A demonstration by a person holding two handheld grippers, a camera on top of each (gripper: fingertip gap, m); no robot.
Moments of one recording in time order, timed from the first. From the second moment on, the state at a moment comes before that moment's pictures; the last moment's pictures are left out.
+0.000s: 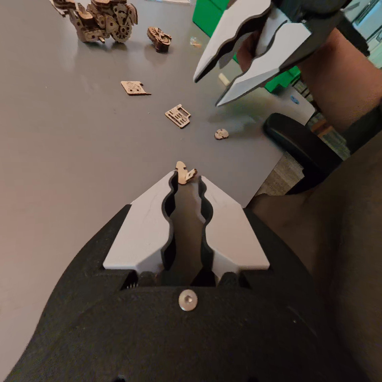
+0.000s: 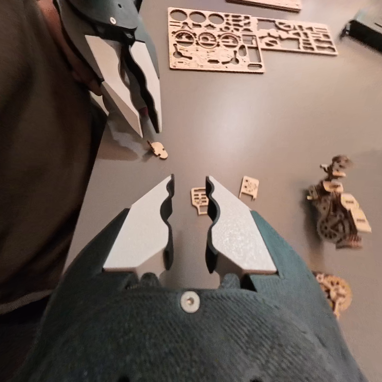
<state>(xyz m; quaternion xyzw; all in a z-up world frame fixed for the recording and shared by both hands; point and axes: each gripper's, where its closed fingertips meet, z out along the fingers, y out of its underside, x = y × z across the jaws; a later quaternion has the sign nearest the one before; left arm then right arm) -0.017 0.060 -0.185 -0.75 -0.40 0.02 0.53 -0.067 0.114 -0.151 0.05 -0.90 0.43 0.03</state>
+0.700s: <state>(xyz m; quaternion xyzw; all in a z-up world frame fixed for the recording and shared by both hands) -0.024 0.066 -0.192 -0.78 -0.39 0.08 0.49 -0.046 0.156 -0.186 -0.04 -0.94 0.34 0.07</state>
